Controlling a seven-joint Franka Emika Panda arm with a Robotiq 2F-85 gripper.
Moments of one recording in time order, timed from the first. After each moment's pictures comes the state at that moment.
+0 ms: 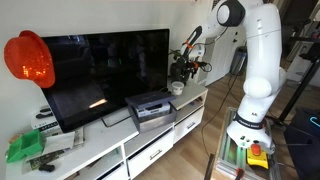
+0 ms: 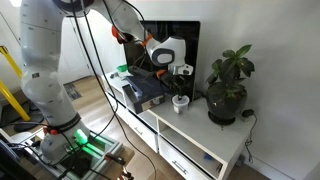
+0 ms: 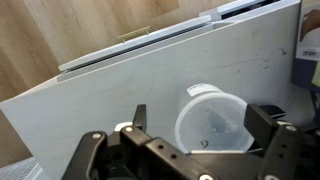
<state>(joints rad) -0.37 0.41 -0.34 -2.06 0.23 2.45 -0.21</state>
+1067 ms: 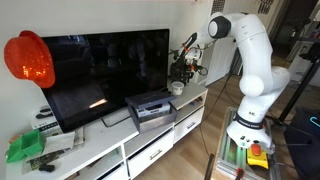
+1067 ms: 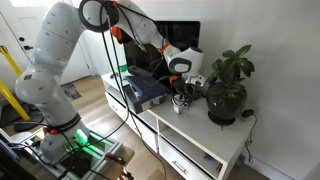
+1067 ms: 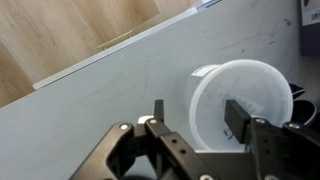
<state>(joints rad) -0.58 0.67 -0.20 -1.72 0.32 2.27 -0.20</state>
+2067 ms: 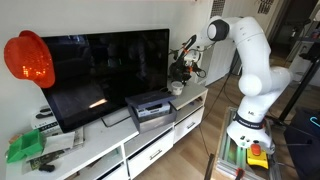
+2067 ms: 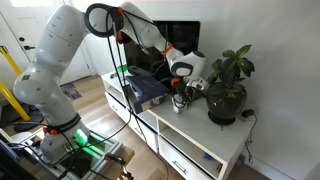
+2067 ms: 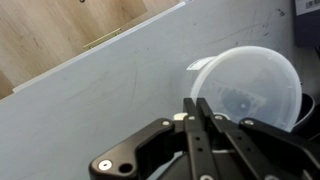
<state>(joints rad) -0.63 0.73 -0.14 -1.67 0.35 2.27 -0.20</state>
